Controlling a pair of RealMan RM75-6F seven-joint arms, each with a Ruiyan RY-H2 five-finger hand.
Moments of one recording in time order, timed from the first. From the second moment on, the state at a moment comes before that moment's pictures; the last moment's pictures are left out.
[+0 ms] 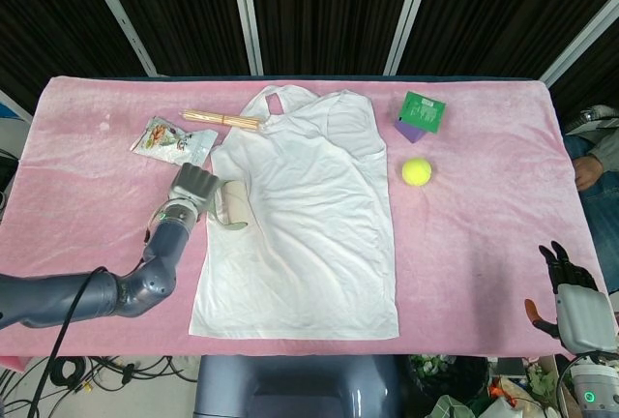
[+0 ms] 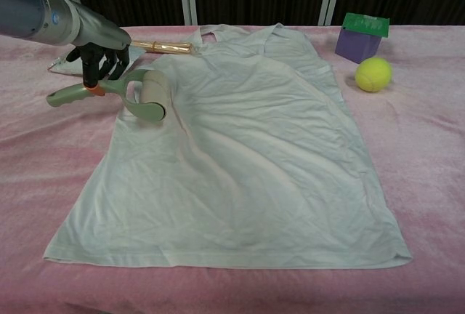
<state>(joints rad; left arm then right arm) -1.25 -1.36 -0.08 -1.52 0.02 0.83 1.26 0.06 -1.08 0.05 -1.75 -1.31 1.35 -0.10</state>
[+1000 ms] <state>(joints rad) -0.75 -1.27 0.02 -1.26 1.22 0.71 0.30 0.06 -1.08 0.06 -1.76 -1.27 1.36 -0.13</state>
